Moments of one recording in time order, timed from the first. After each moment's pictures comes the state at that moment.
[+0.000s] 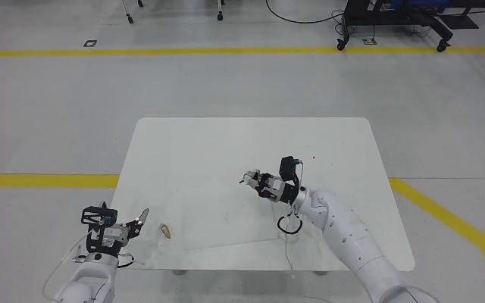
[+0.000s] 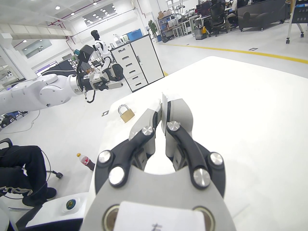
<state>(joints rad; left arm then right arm) 1.73 -1.15 -1.60 -1.80 1.33 0.00 0.00 -0.78 -1.27 0.89 -0.86 -0.94 -1.01 -0.30</state>
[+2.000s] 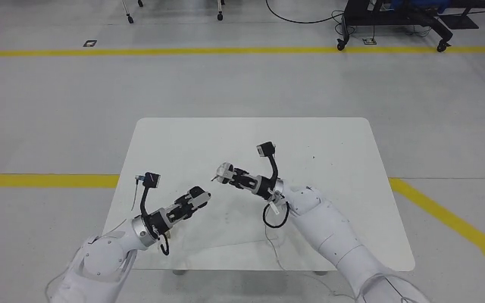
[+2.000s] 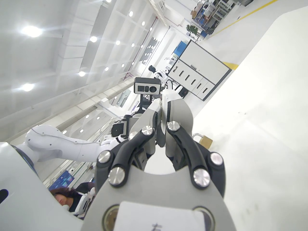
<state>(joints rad) 1.36 -1.13 -1.38 -1.68 -0.06 -0.42 -0.69 -0.69 -1.39 0.76 -0.82 0.39 -0.87 0.72</state>
